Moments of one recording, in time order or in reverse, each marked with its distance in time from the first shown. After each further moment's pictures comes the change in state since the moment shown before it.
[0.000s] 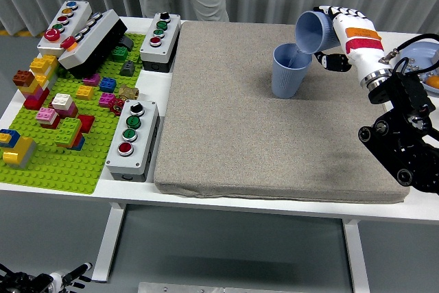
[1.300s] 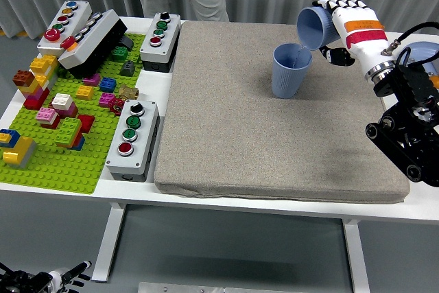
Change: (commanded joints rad) left arm -0.003 0.003 -0.009 0.000 0.007 -0.002 0.001; right arm 0.055 -0.055 -0.098 0.004 -0.035 -0.010 -0.011
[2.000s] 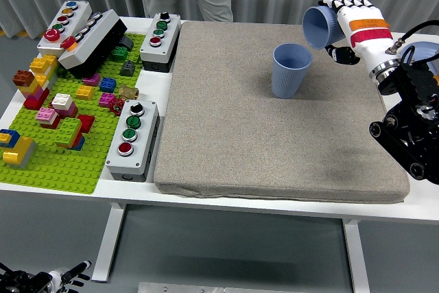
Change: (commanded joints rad) left arm -0.002 0.001 0.002 0.000 -0.002 0.002 -0.001; right arm 0.013 -0.008 -0.016 -0.014 -0.001 -0.007 -0.018
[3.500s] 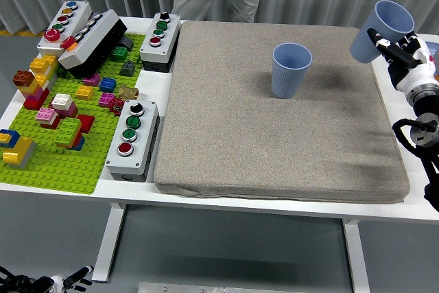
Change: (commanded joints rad) left arm 0.016 -0.011 0.003 0.000 0.002 -0.003 0.002; right arm -0.202 0.085 0.559 -0.048 1.366 0.307 0.126
